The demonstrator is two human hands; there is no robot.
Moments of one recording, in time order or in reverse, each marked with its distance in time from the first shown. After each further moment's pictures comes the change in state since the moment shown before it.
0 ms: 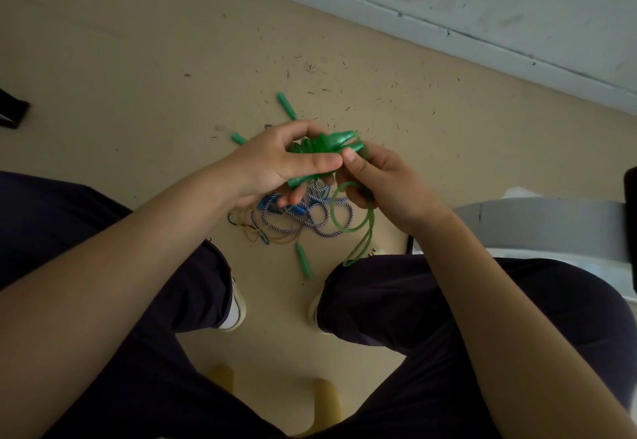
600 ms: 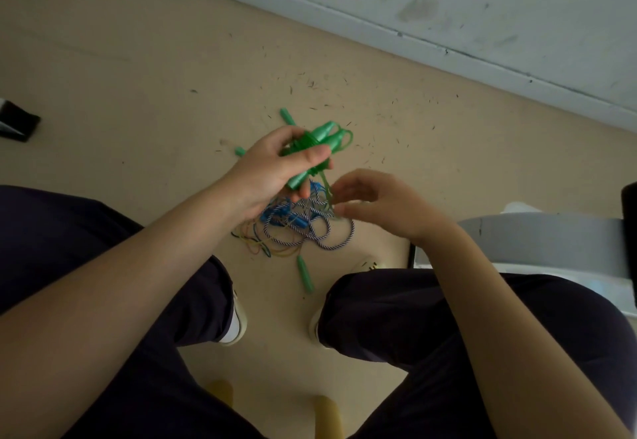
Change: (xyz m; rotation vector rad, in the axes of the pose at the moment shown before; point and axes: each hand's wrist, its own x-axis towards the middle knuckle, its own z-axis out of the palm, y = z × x) left_hand 0.007 -0.007 -0.004 -0.134 0.186 0.044; right_hand 0.004 0.008 -0.016 -0.433 -0.008 0.121
